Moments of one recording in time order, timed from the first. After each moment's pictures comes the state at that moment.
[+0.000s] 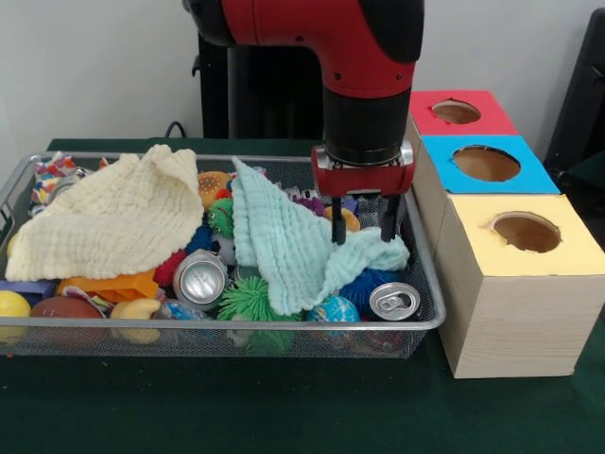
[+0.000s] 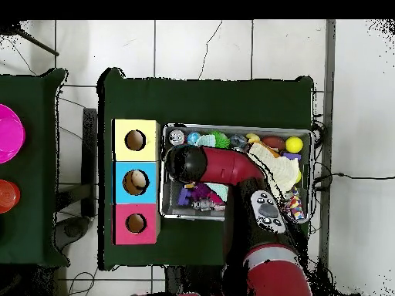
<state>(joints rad) -0.26 -0.52 0.11 1.58 -0.06 0.52 1.57</state>
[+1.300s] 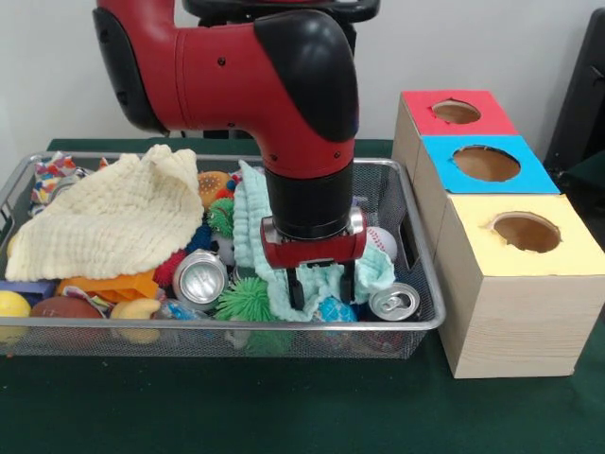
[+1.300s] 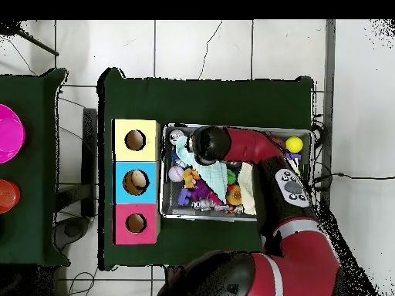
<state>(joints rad) -0.43 -0.37 0.28 1.36 -0.27 0.63 1.57</state>
